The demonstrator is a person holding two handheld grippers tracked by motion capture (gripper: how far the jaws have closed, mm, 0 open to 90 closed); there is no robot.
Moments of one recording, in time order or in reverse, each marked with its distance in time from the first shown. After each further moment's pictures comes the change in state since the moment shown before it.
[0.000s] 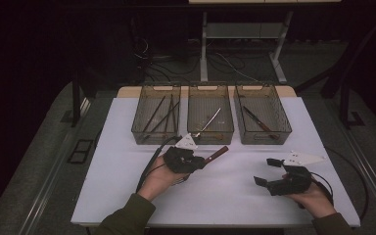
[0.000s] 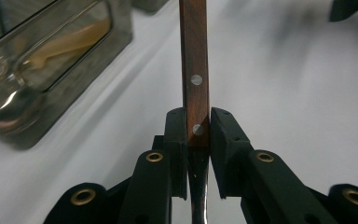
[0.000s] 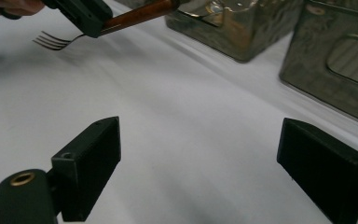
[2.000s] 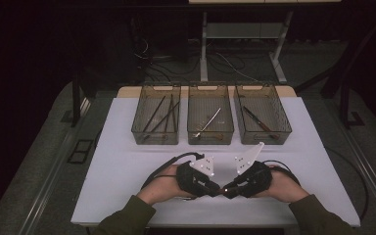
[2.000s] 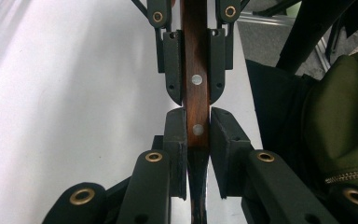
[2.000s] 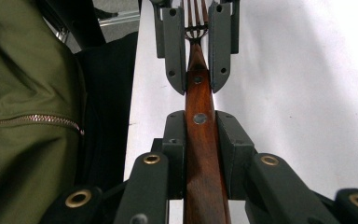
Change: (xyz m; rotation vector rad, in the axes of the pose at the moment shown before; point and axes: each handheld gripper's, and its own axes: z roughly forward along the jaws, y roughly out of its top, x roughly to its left) left arm -0.047 0.012 0.012 0.112 -0.315 0.315; right arm 0.052 0.060 0.069 0.369 0.552 -0.401
